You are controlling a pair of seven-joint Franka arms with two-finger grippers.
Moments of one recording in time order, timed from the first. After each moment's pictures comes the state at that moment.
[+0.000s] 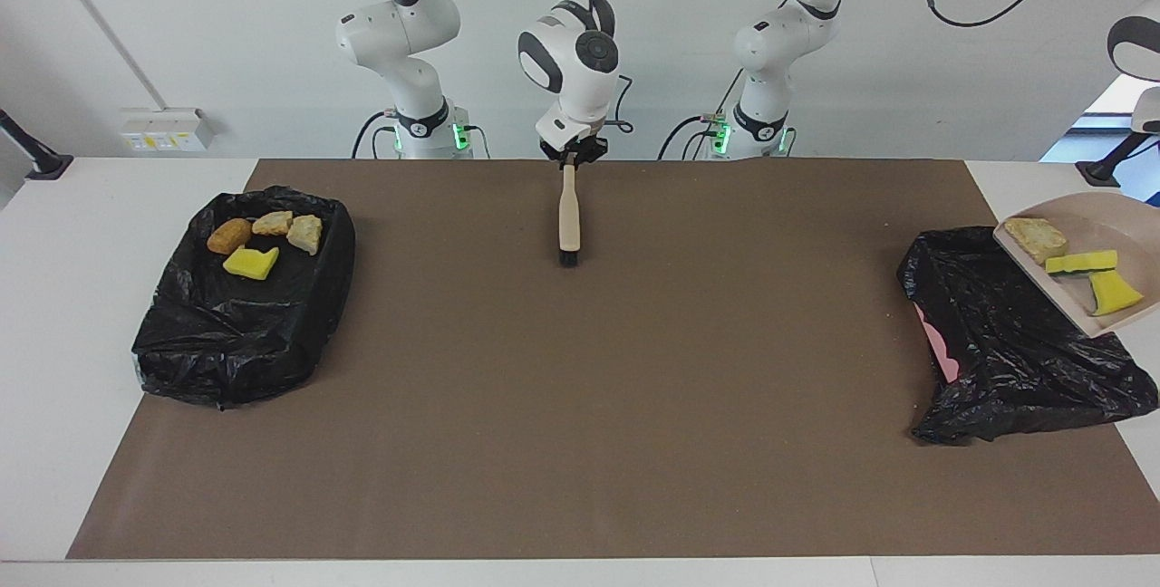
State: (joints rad) left arm 0.49 0.15 0.00 -1.66 0.52 2.15 1.83; right arm 0.49 -0.07 0.41 -2.38 0.16 2.05 0.80
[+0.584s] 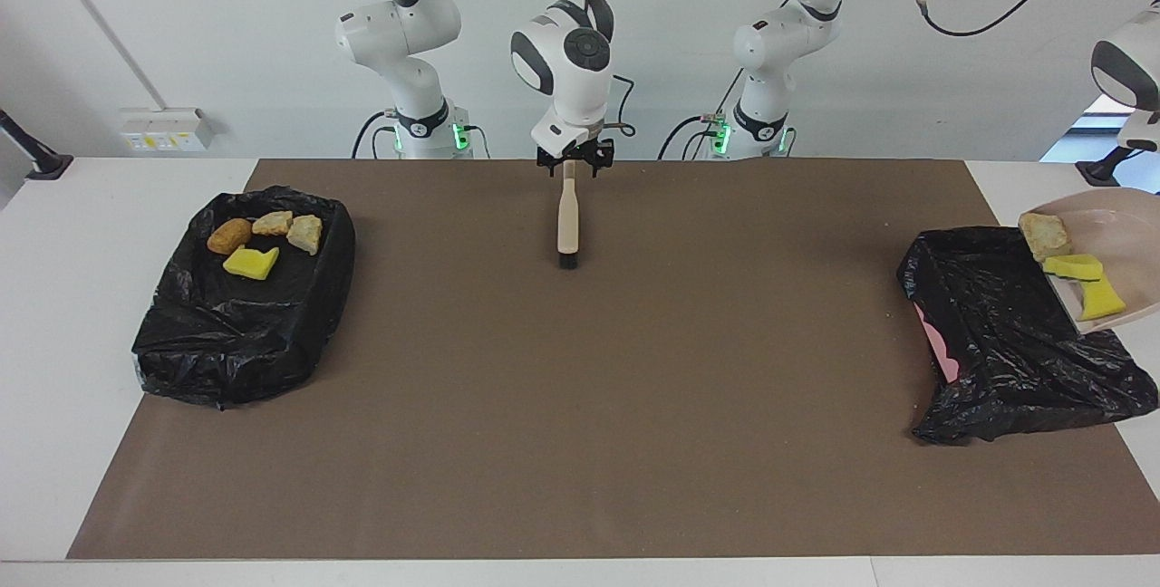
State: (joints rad) left arm 0.45 0.17 -0.02 -1.66 0.76 2.15 1.83; right arm 0.38 -0.06 0.41 -2.28 0.16 2.06 0.71
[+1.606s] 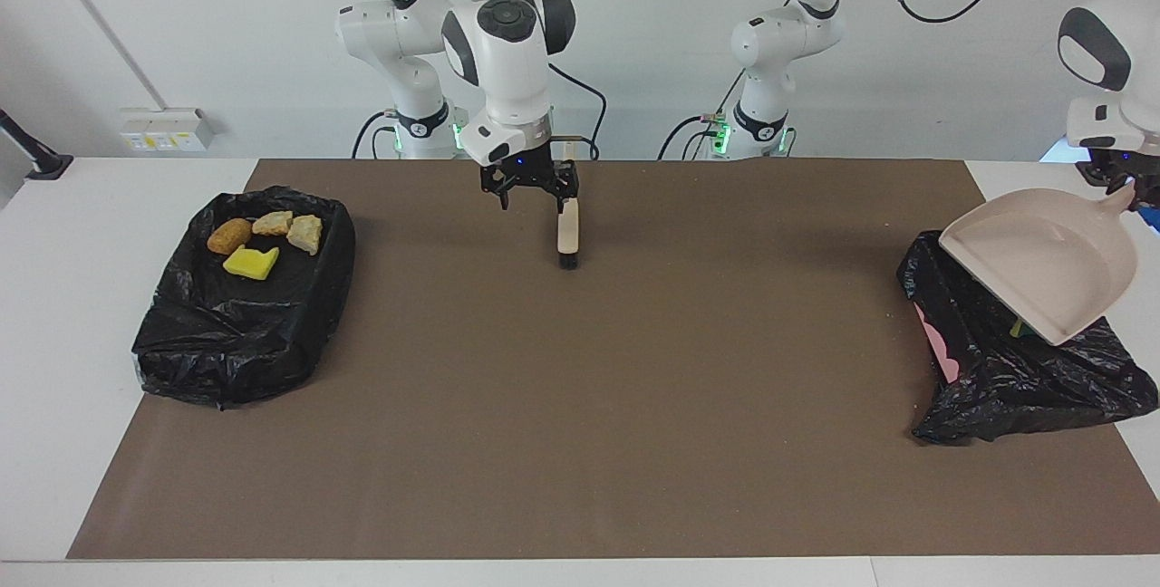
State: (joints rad) left arm 0.29 0.07 -0.03 -1.69 0.47 1.80 1.35; right arm 0.12 -0.06 0.39 -2.05 0.05 2.01 0.61
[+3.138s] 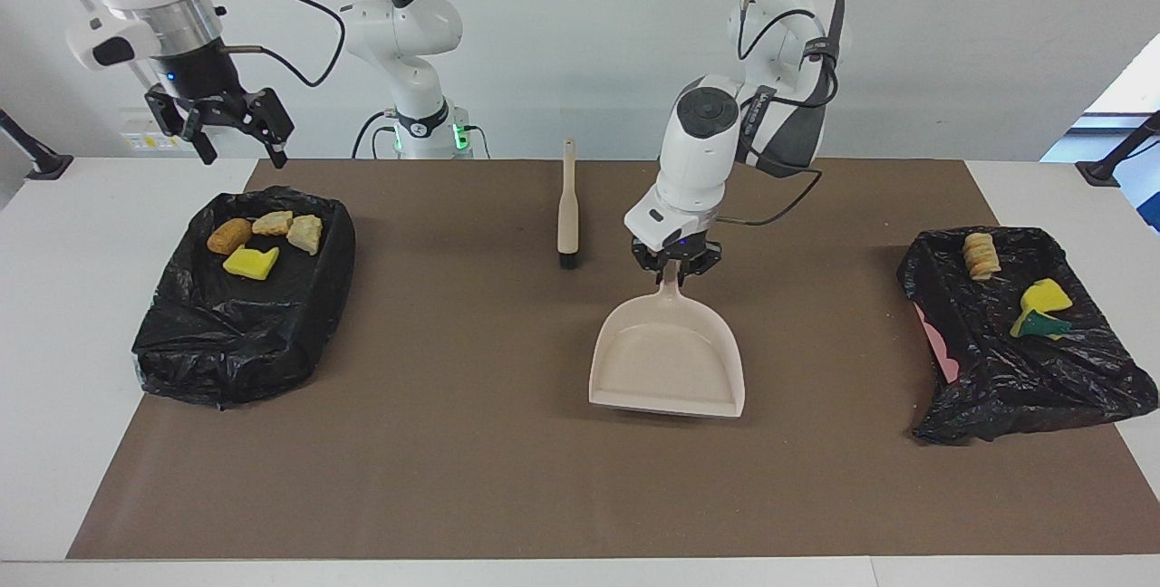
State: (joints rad) left arm -0.56 0.31 -0.04 -1.69 0.00 2.02 -0.44; right arm 0.07 -0.11 -0.18 -1.61 -0.04 1.64 -0.03
